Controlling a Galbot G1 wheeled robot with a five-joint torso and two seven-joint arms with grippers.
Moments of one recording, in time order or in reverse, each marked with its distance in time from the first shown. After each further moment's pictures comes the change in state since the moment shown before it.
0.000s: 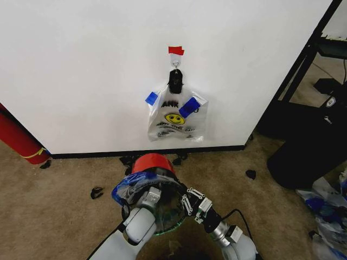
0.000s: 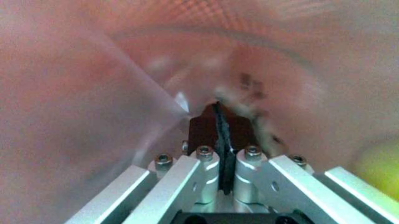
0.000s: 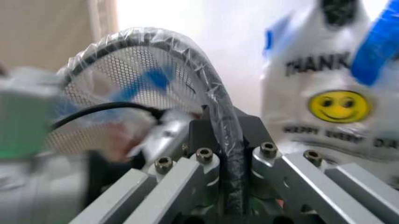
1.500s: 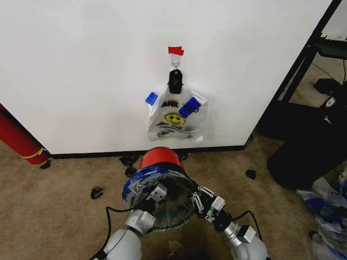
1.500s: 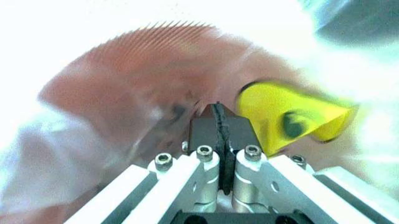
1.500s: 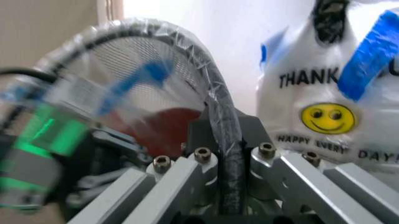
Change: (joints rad) left arm 0.235 0.125 -0.092 -0.218 0.214 -0.040 0.149; right arm -0.046 0.048 0.129 0.013 0.029 0.022 -0.157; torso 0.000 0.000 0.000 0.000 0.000
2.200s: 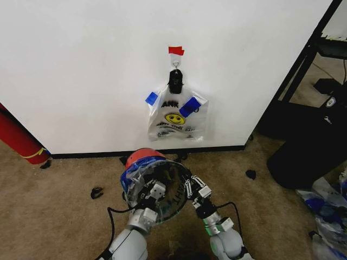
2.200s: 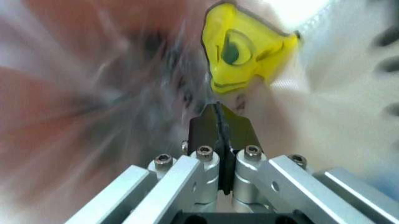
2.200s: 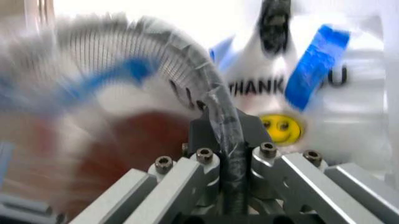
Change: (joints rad) left arm -0.089 -0.047 0.100 0.070 -0.104 0.097 -0.145; right arm 0.110 0.088 -0.107 -0.109 -0.218 0.081 0.364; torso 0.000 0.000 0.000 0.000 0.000
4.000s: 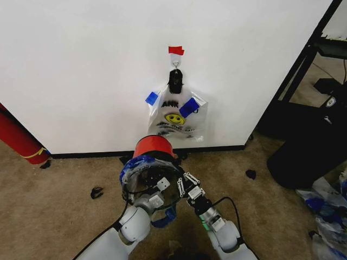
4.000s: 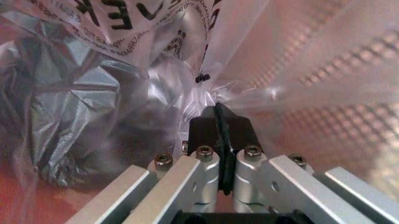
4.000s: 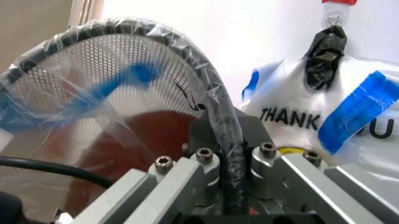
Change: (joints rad) left arm -0.224 -0.008 0.036 0.195 0.136 0.189 0.201; right arm 0.023 0.012 -0.002 -0.002 -0.251 0.092 0.020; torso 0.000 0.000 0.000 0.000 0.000
